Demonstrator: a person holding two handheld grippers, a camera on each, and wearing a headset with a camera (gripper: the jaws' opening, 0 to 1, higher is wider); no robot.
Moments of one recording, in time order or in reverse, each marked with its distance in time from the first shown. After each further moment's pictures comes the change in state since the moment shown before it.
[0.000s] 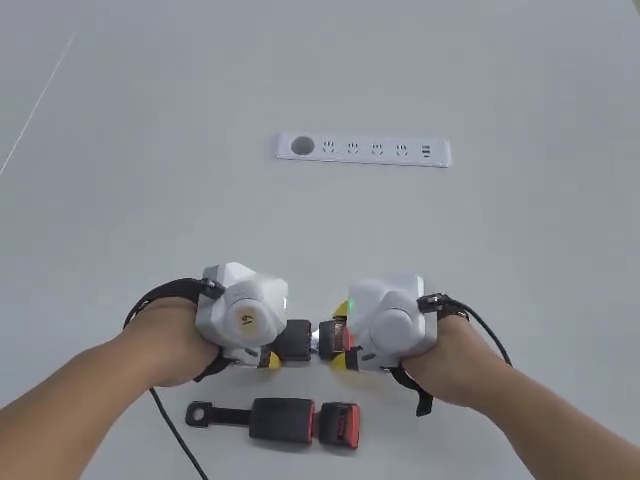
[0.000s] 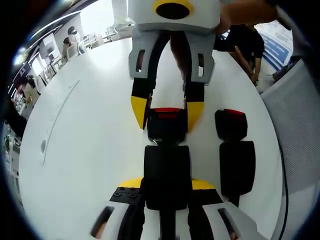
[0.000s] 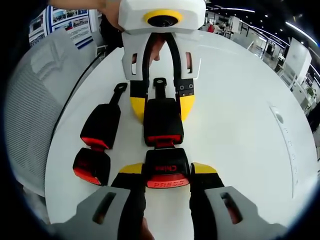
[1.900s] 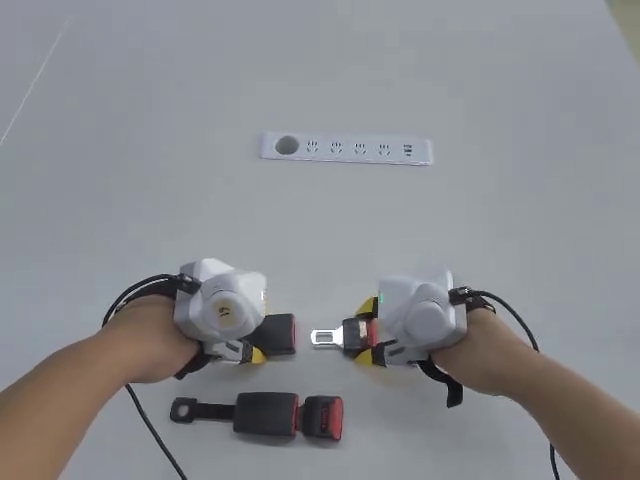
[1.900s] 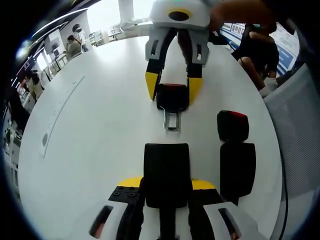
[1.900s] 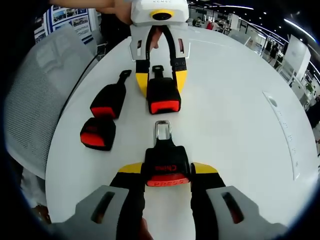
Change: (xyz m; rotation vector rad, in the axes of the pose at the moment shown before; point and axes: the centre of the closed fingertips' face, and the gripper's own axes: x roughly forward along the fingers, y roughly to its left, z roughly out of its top) left arm -0.005 -0.001 0.001 -0.046 -0.009 0.020; right arm -0.030 0.000 -0.040 0.010 0.019 0.003
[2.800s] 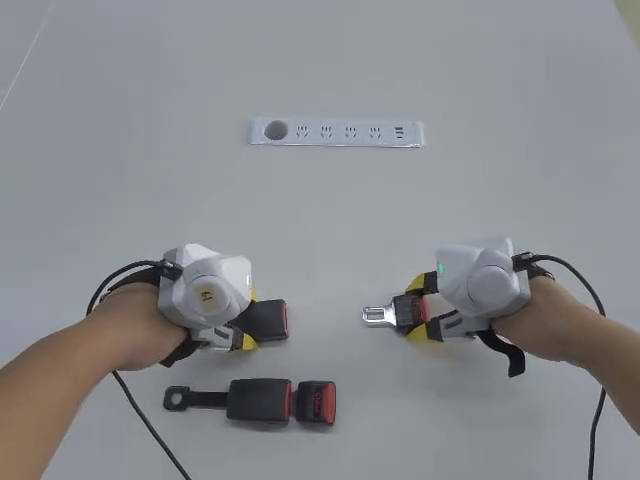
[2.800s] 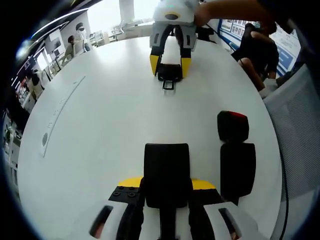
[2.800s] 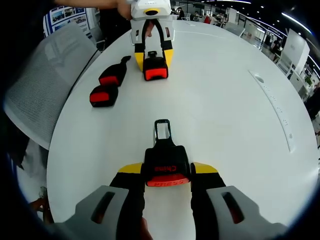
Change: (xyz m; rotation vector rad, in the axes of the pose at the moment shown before) left arm 0.000 0.001 0.000 -0.003 -0.008 -0.002; right arm -0.047 -0.017 -0.069 0.030 0.047 0.008
